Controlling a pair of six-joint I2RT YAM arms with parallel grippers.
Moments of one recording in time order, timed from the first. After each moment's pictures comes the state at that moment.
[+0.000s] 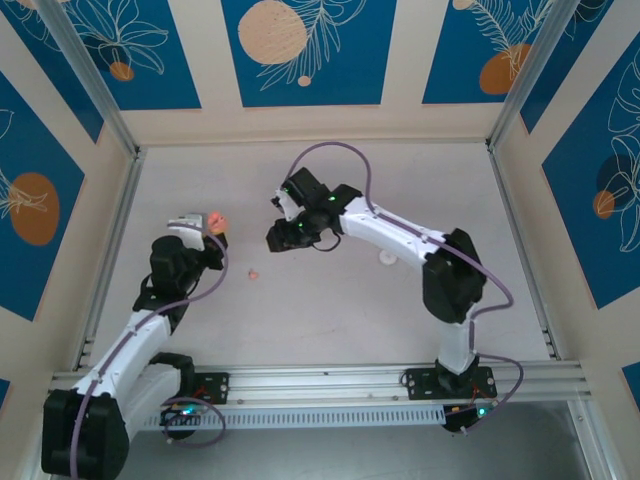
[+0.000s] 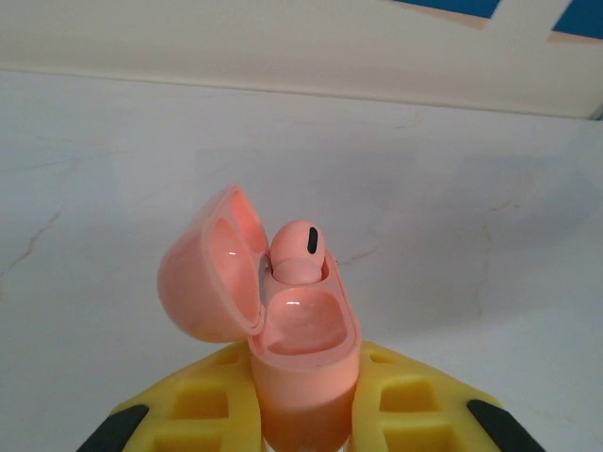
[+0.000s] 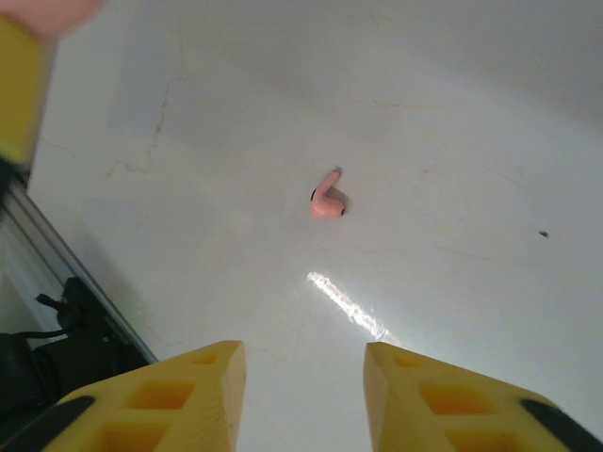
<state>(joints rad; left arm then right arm) -0.13 0.87 0.40 0.15 0.15 -0.20 0.81 1.94 1.68 -0.77 -0.38 0.46</state>
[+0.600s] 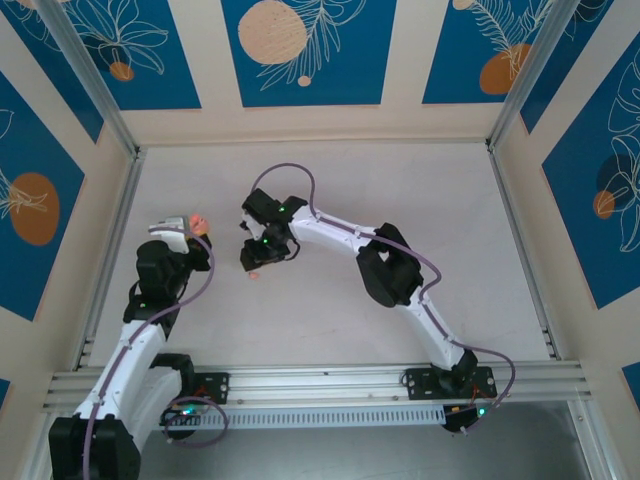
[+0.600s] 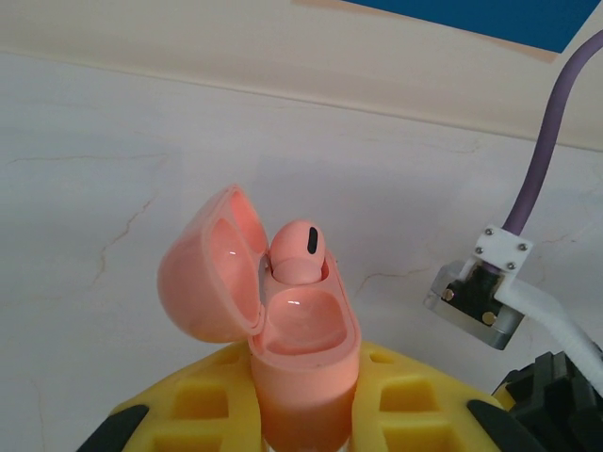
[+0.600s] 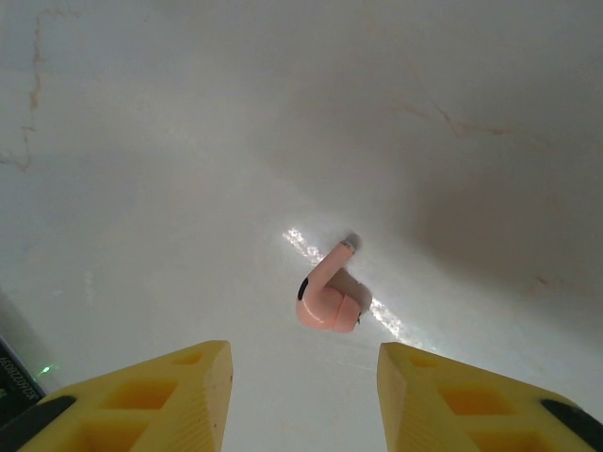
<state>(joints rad) -0.03 0.77 0.39 0.05 0.12 -0.21 0.90 2.36 2.04 -0.89 -0.37 0.41</state>
